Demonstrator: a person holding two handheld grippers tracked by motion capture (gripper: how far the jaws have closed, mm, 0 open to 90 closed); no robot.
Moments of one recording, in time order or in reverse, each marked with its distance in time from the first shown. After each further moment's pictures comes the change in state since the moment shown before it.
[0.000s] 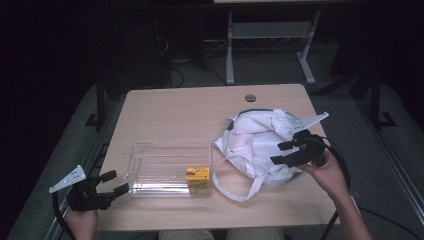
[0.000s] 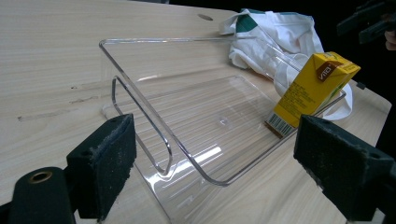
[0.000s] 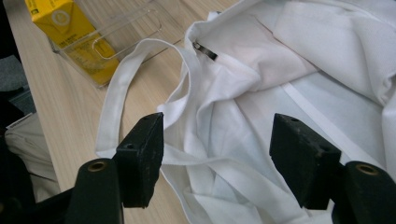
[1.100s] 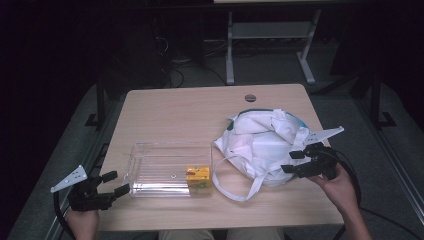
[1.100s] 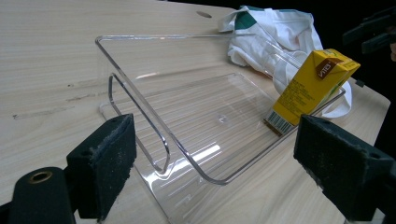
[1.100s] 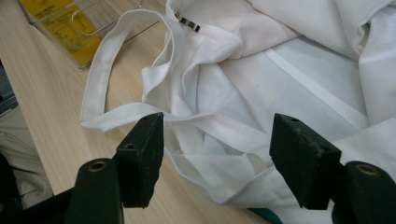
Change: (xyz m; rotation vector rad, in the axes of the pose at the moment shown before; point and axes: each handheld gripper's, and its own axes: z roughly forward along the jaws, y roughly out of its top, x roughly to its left) left arm 0.000 -0.001 0.001 0.014 -0.004 0.002; right arm 0.002 -0.041 -0.011 -0.026 -0.068 0.041
